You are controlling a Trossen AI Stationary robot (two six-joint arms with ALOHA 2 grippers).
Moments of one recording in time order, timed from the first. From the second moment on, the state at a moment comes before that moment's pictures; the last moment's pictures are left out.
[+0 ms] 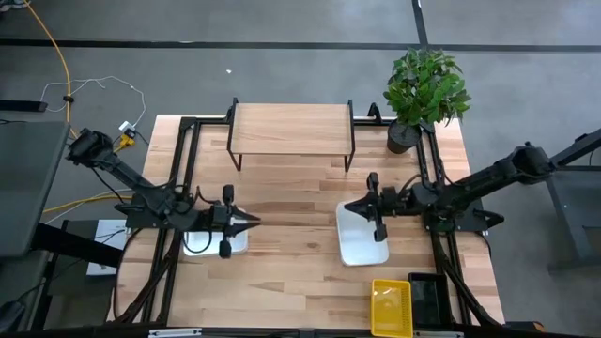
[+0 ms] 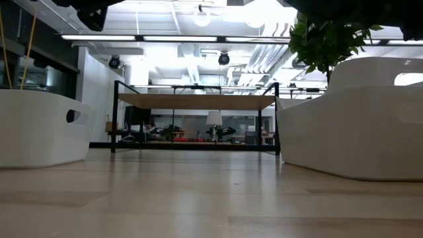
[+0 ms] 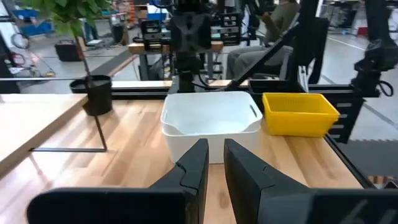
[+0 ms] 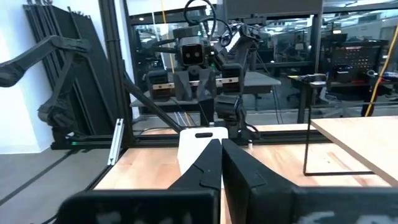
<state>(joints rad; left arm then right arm) -0.46 0.96 0.45 0.34 -0.63 -0.07 0.26 1.05 0.34 0.82 0.19 0.02</state>
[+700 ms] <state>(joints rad) -0.49 1.01 0.58 0.14 -0.53 -0.23 0.28 1.05 0.34 0.83 0.19 0.05</state>
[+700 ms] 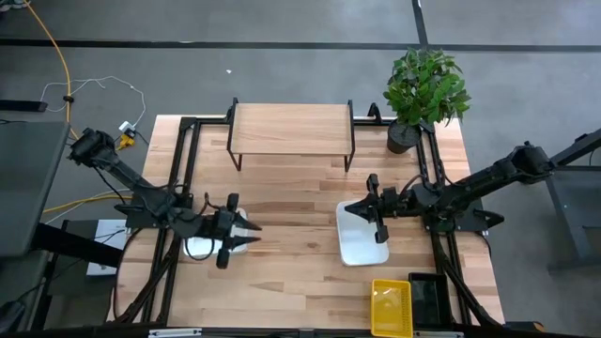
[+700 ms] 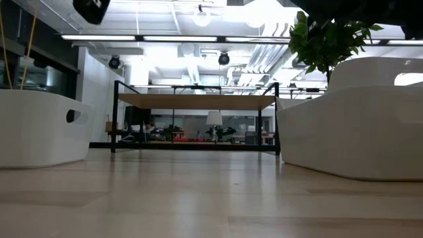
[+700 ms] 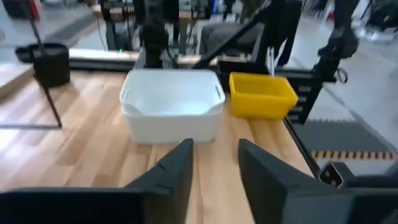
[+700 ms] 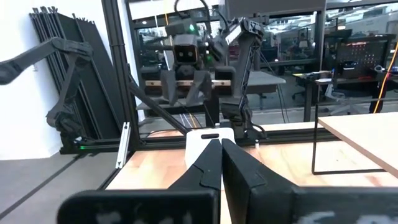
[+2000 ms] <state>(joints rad) -0.82 1.27 0.84 -0.99 -0.13 -1.06 0.28 1.05 0.34 0.81 0.19 0.08</state>
